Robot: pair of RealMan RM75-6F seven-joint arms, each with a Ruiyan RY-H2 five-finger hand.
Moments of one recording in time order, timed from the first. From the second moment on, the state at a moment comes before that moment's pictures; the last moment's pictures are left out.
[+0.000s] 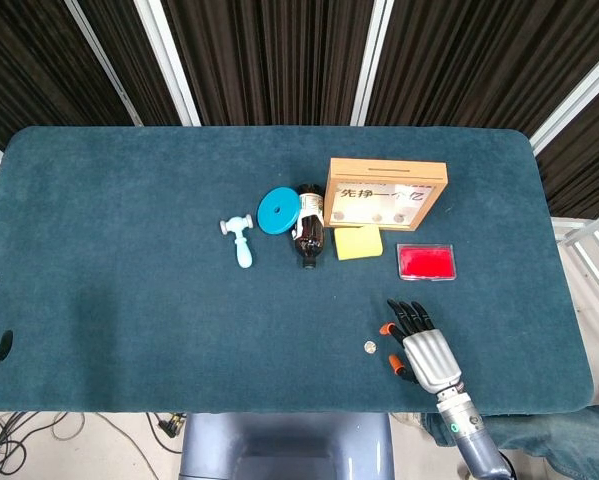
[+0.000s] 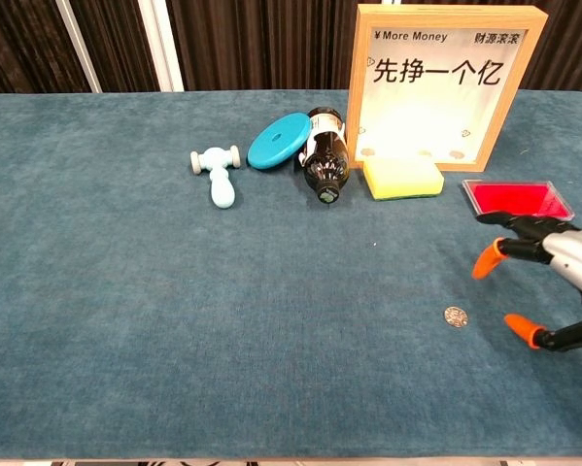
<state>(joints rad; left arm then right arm) -0.10 -1.02 -0.07 -1.71 1.23 1.34 0.07 0.33 -1.62 -0.09 -1.38 -1.49 1.36 -0.15</state>
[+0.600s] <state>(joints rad) -0.10 -1.02 -0.07 -1.72 1.22 1.33 0.08 0.33 -1.68 -0.07 -1.32 -1.53 1.33 -0.13</state>
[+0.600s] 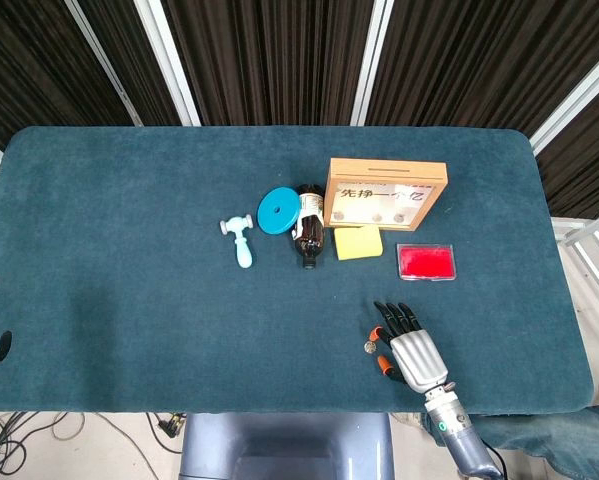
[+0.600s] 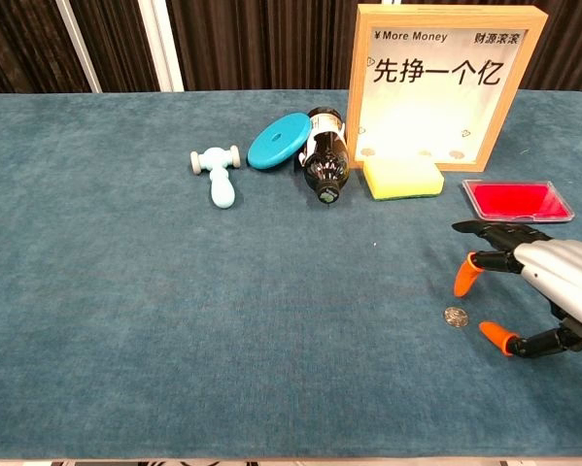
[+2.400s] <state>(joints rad) -0.10 -1.02 -0.07 -1.72 1.22 1.33 0.08 0.31 -1.71 -0.03 -1.30 -1.53 1.26 -0.14</state>
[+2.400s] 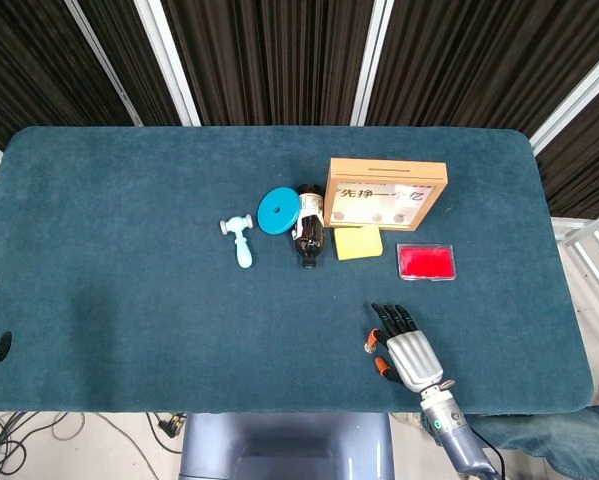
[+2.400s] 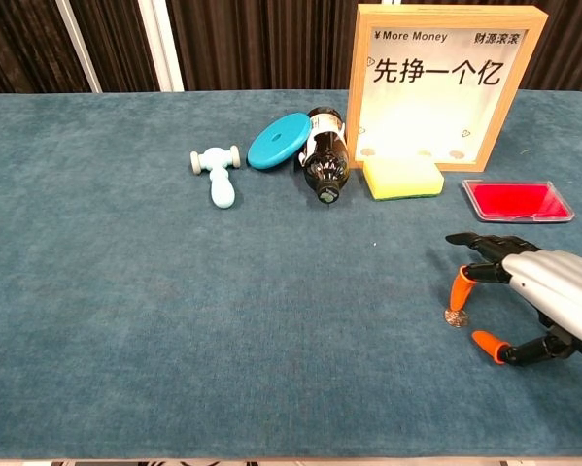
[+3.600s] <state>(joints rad) -0.10 -1.02 -0.07 -1.72 1.22 1.33 0.08 0.33 -1.73 0.00 -1.26 -1.51 1.22 -0.14</state>
